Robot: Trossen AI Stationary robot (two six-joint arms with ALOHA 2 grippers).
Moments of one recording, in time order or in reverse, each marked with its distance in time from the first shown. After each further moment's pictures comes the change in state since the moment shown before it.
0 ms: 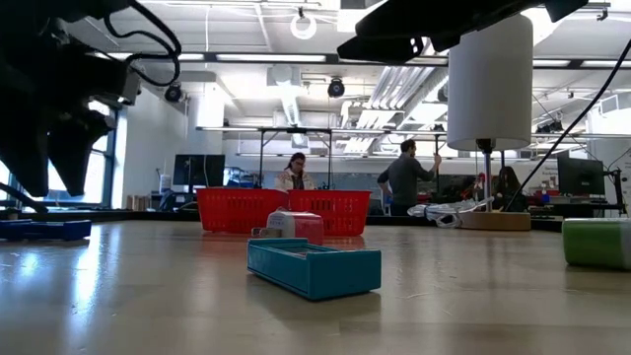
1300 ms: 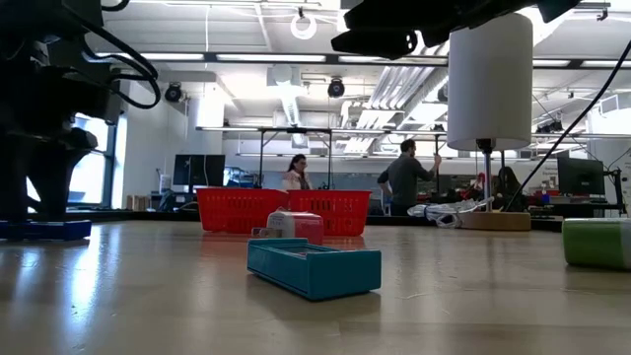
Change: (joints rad) left arm -0.060 0.000 -0.100 0.078 -0.021 -0.080; right arm -0.020 0.000 0.000 0.056 0.003 -0.015
